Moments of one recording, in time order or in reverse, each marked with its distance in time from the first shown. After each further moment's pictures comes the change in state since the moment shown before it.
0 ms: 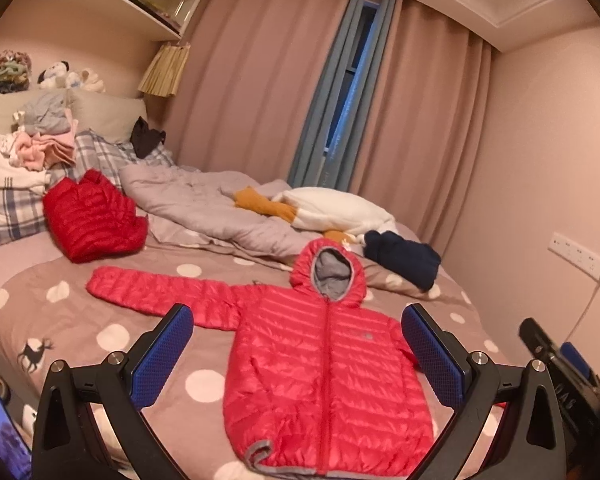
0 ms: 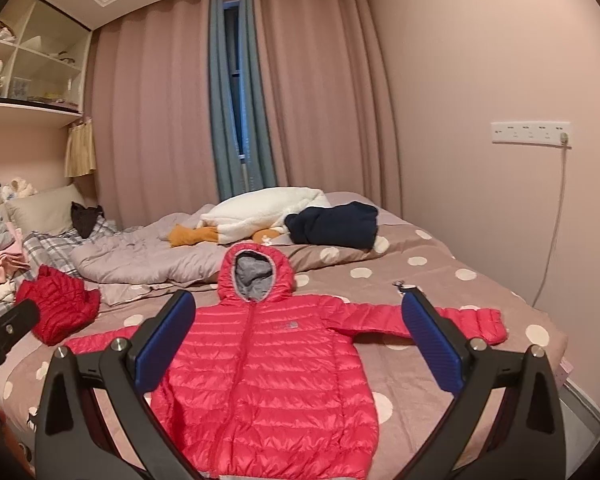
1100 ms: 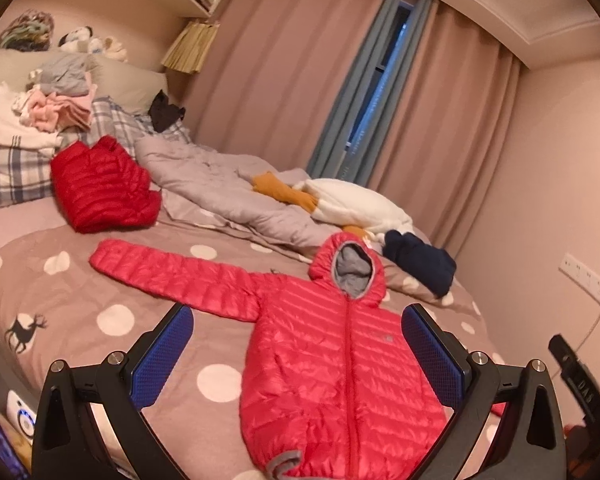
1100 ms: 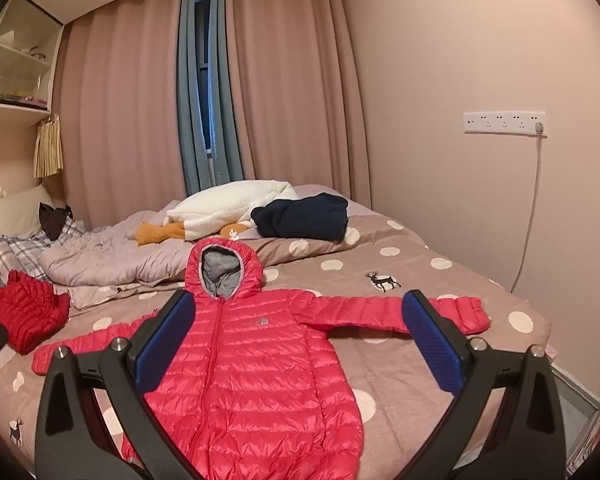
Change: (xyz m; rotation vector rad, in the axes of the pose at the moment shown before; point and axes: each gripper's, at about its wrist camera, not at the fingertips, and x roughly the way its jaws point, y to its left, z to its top) left arm 0.030 0.049 -0.007 -0.110 0.027 0.018; right arm 0.022 -0.005 -0.011 0.020 0.029 -0.104
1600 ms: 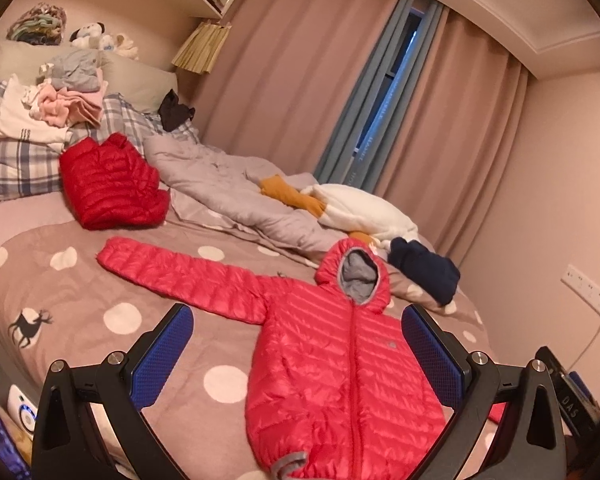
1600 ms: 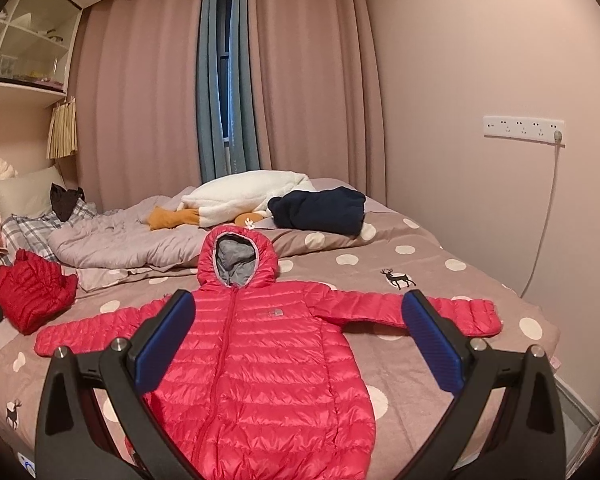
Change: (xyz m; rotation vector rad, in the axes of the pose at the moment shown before) left arm -0.002 0.012 0.001 -0.025 -0.018 0.009; right arm 0.005 0.020 -0.007 -0.054 0.020 0.033
